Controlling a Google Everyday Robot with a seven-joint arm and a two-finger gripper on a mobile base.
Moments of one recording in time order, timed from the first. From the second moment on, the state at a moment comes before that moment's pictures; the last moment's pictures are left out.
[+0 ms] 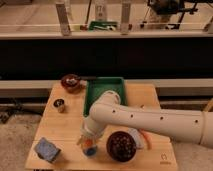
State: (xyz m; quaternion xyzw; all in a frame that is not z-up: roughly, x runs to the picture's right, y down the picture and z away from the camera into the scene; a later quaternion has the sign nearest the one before) arm -0.091 0.224 0.653 -0.12 -0.40 -0.61 0.68
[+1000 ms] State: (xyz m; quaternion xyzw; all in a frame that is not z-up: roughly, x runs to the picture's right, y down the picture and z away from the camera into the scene) arm -0.083 0.216 0.640 -0.12 -0.41 -0.61 0.67
